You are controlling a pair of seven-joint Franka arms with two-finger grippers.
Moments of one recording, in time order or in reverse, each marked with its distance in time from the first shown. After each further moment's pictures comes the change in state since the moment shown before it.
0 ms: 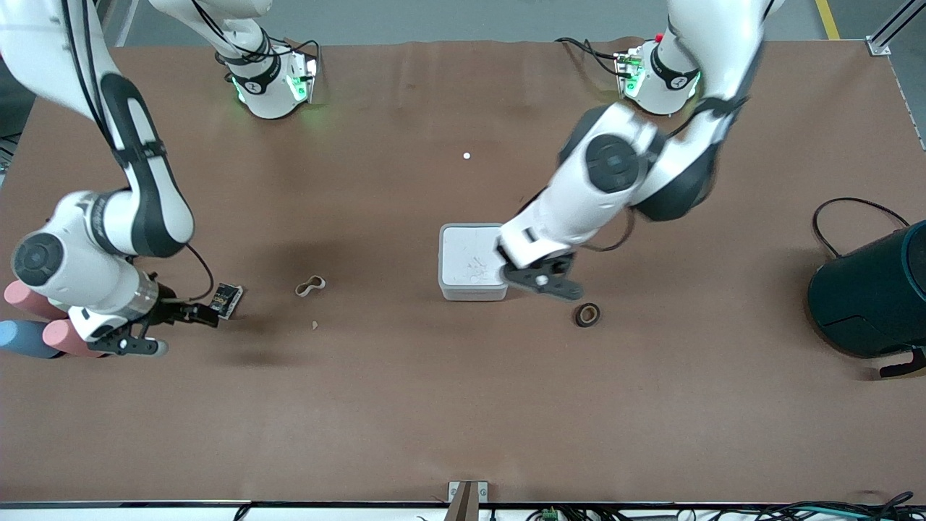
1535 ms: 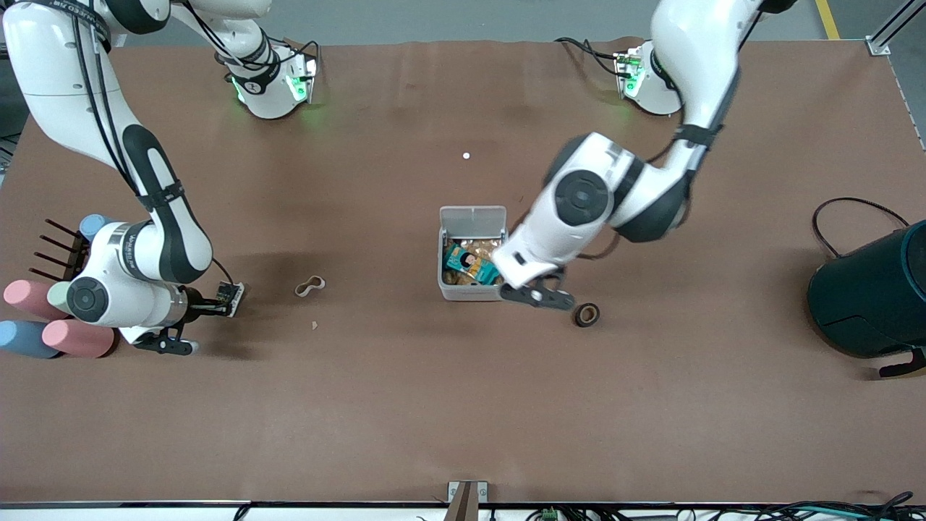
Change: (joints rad) left arm 0.086 0.026 0.021 0.016 0.115 -0.171 0.042; right arm -0.022 0.126 -0.001 0.029 -0.002 -0.173 0.029
